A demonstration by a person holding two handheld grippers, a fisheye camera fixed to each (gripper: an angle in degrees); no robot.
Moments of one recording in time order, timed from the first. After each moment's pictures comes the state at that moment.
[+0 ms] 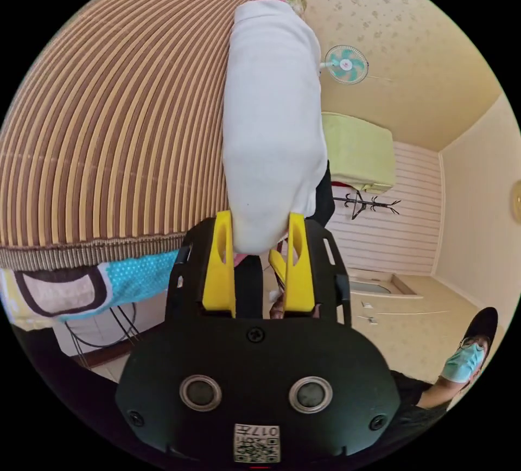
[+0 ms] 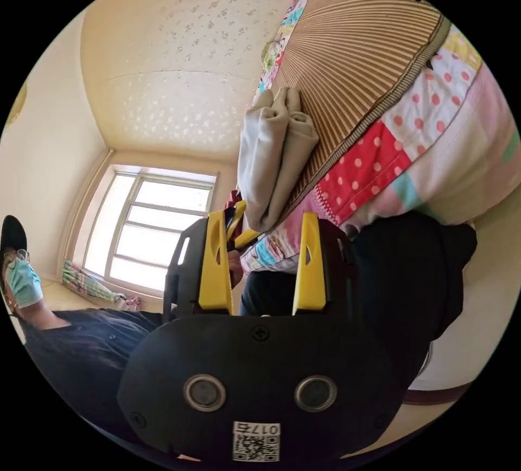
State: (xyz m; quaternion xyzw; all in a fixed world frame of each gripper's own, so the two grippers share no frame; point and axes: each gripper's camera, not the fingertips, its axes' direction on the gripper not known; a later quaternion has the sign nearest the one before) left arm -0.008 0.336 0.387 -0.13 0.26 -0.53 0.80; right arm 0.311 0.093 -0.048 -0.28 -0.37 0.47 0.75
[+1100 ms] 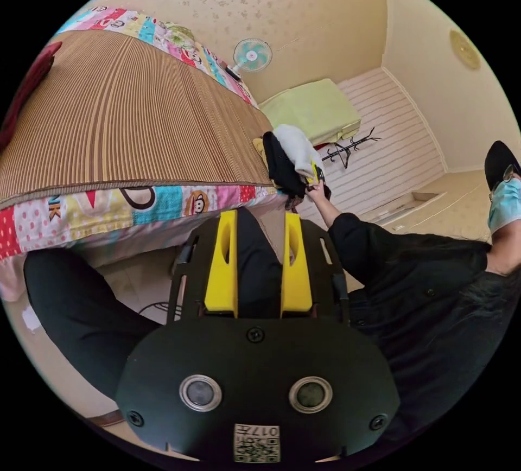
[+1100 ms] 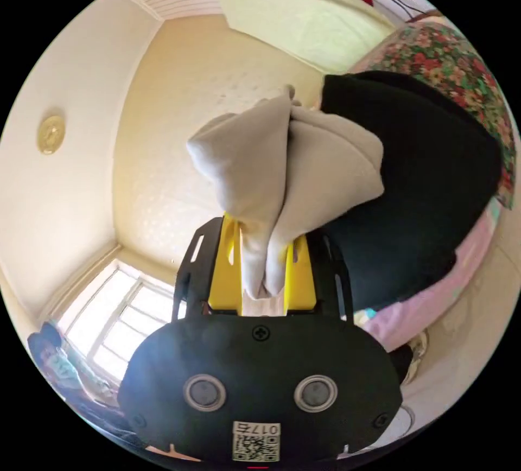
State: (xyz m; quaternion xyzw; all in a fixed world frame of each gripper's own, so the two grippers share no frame) left arm 0.108 0.383 0.158 -0.07 0.22 -0.31 0.92; right arm 0.659 0.005 -0.122 -0.02 -0.13 0.58 0.80
